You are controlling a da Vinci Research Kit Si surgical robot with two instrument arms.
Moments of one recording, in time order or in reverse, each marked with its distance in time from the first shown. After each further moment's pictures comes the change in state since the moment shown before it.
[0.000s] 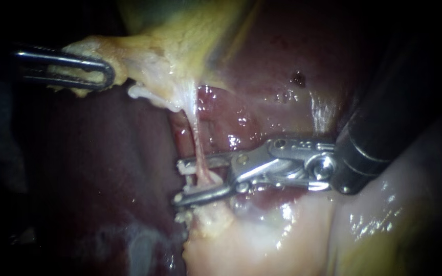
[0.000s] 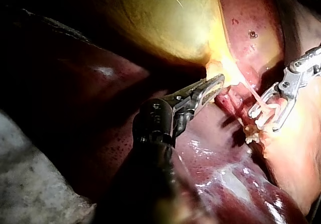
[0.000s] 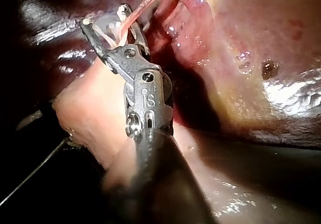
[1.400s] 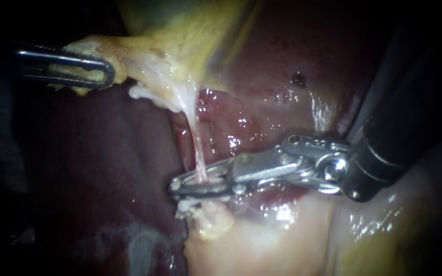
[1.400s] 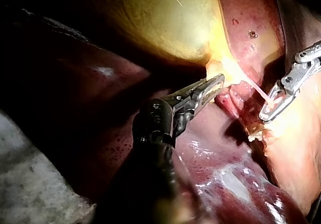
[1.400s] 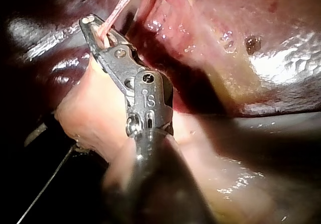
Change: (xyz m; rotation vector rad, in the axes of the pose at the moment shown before) right arm 0.000 0.000 -0.003 0.004 -0.062 0.154; left arm 0.000 0.000 0.000 0.000 0.000 0.000
